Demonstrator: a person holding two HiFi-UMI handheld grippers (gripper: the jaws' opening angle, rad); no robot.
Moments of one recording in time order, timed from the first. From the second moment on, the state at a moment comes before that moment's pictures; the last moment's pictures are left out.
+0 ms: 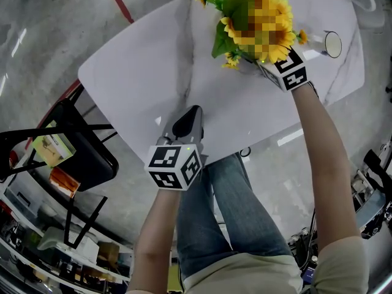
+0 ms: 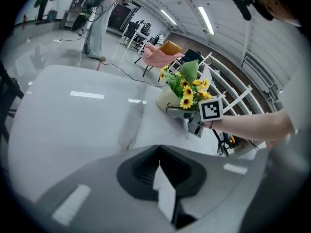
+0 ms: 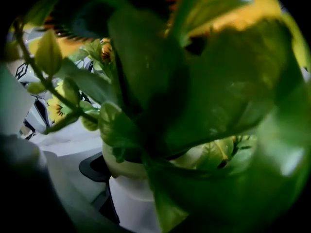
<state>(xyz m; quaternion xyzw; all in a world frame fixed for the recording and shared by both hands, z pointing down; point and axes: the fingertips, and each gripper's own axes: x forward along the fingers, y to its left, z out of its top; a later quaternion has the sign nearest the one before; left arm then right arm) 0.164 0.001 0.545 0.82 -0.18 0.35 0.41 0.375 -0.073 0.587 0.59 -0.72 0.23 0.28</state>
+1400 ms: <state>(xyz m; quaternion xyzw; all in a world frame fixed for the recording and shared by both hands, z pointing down) 0.107 -0.007 0.514 0.82 -0.25 0.32 0.41 0.307 -0.080 0.535 0.64 -0.69 0.25 0.23</state>
